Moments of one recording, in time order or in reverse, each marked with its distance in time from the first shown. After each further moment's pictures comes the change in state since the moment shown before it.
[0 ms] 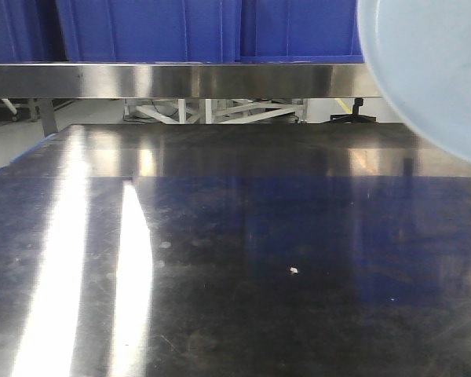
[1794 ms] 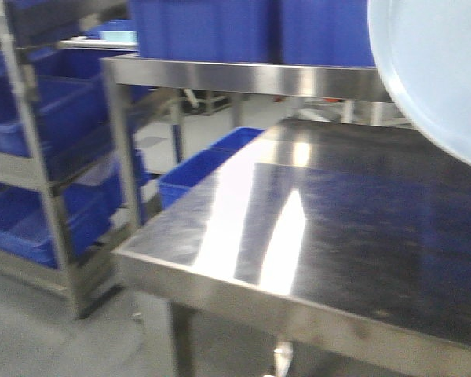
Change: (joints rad) left arm 0.000 0.000 0.000 0.000 0.000 0.000; right arm 0.000 -0.028 0.000 0.000 0.035 0.000
